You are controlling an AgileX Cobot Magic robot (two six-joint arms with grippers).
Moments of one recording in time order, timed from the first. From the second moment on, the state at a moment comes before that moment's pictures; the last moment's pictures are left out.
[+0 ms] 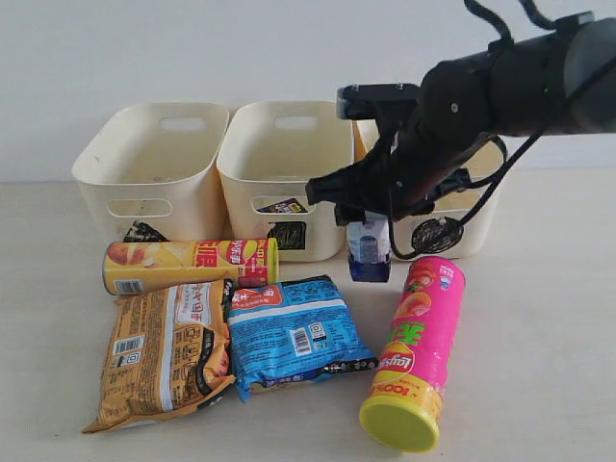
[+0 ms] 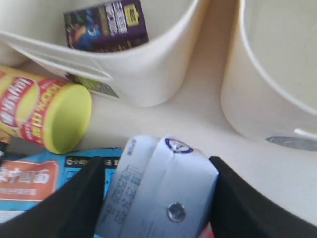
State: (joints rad) left arm -0.01 0.00 0.00 0.02 0.30 0.00; right arm 0.52 1.85 -1.36 -0.03 0.49 0.26
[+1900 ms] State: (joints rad) left arm -0.01 0.00 0.00 0.02 0.30 0.00; right arm 0.52 1.69 -1.36 0.00 0.41 0.04
